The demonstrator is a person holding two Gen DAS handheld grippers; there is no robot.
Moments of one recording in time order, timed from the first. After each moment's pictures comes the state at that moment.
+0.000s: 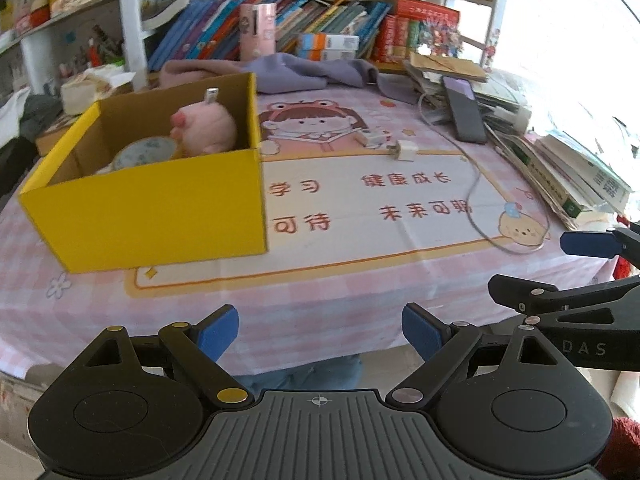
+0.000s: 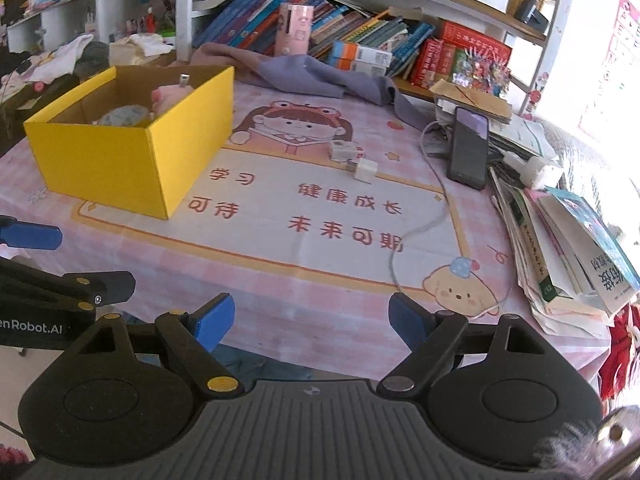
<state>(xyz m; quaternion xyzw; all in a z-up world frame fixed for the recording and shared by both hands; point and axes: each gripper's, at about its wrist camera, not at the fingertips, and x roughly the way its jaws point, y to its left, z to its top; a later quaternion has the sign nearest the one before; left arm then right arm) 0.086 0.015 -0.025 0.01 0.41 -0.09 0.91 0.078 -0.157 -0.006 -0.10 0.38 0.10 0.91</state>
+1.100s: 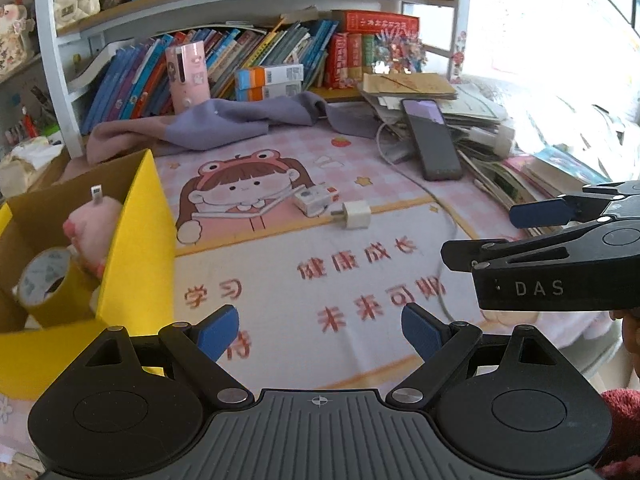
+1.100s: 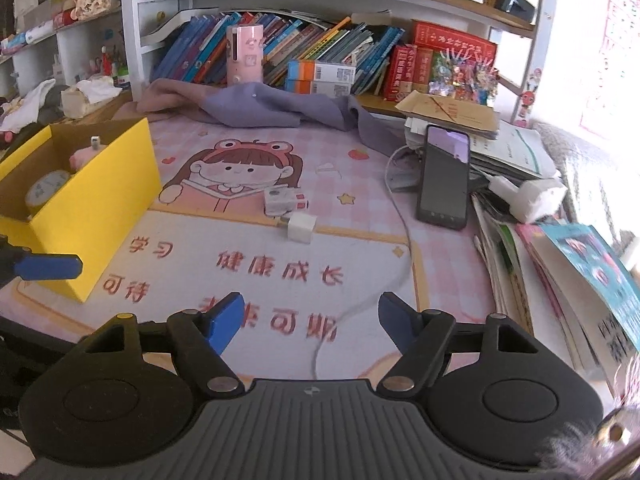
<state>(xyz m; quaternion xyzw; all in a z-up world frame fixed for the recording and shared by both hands) 0.187 -0.075 -0.024 0.05 0.37 -0.12 0.92 0.204 -0.230 0.000 -0.07 0.36 0.11 0.92</state>
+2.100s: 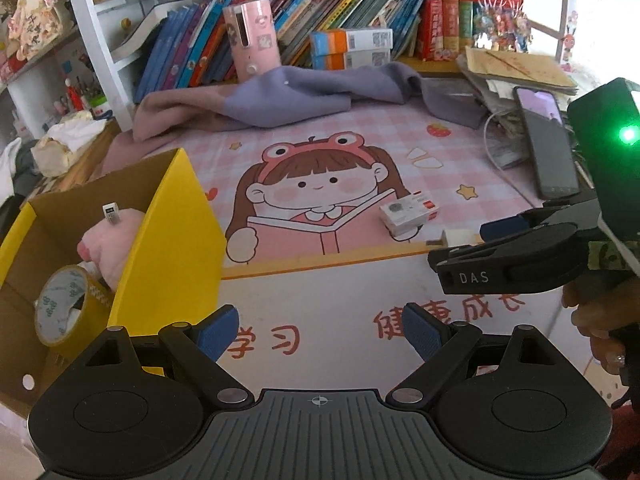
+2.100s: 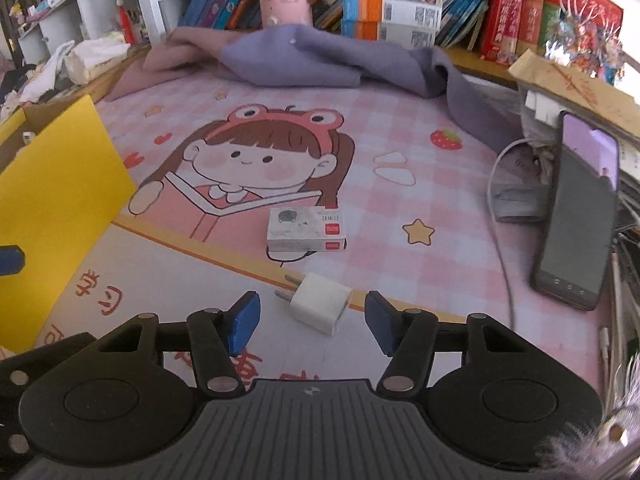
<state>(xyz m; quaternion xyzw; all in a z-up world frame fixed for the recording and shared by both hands) 0.285 -0.083 -0.038 0.06 0.43 0.02 0.90 0.387 -0.207 -0.071 -0.07 0.44 0.23 0.87</state>
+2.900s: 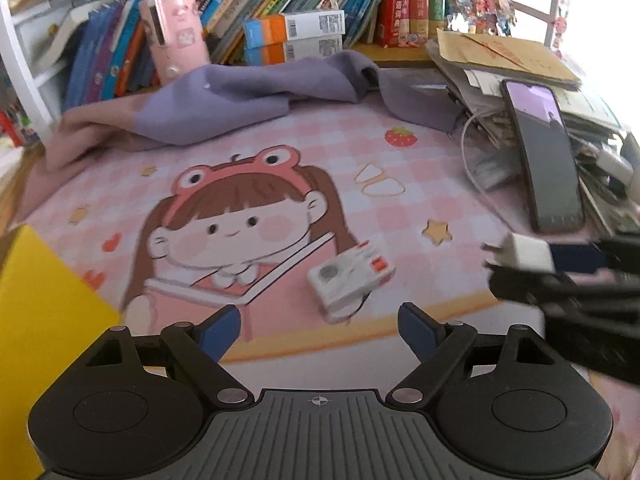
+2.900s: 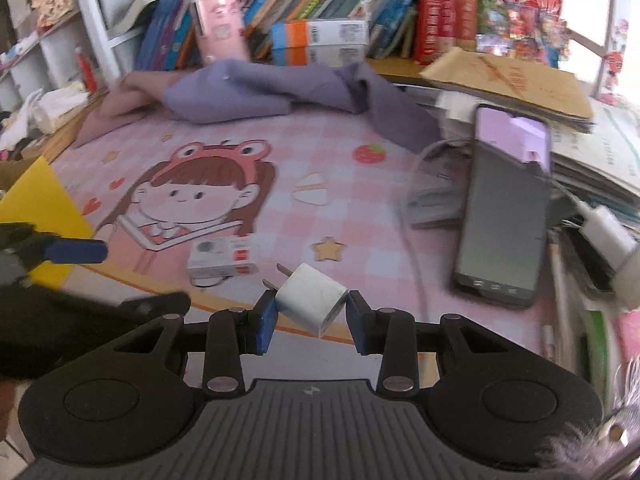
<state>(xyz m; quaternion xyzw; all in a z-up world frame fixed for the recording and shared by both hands) 0.388 -0.132 -0.074 0.05 0.44 -0.03 0.89 0.401 -0.276 -0.052 -0.03 0.41 0.19 0.89</state>
